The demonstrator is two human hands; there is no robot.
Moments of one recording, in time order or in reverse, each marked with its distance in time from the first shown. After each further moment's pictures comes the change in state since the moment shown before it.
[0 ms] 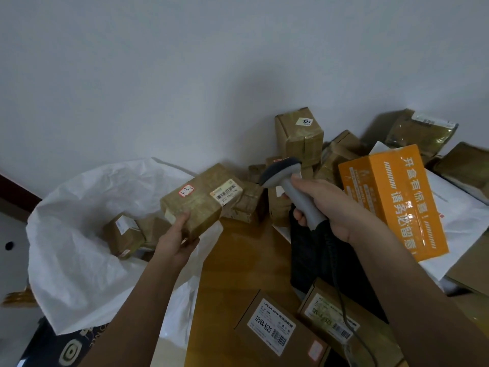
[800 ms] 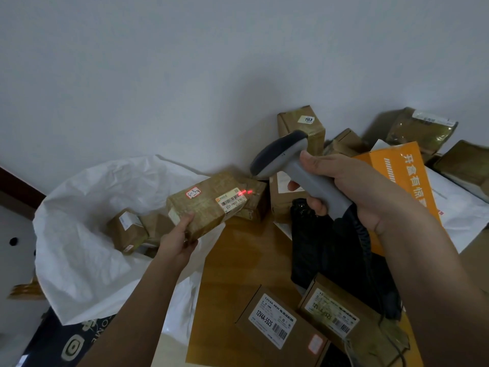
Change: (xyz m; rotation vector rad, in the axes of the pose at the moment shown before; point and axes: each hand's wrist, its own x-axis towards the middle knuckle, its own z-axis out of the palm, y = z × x) left_hand 0.008 -0.011 -0.014 0.034 0.023 0.021; right_hand -0.058 -0.042 0.005 -0.057 -0.099 -0.179
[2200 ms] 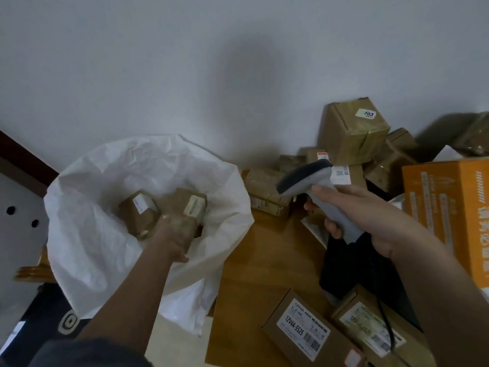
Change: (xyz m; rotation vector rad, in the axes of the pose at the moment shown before) left_hand 0.078 0.036 -0.074 0.544 0.360 -0.152; right_hand 0.069 0.052 0.066 -0.211 0.094 0.194
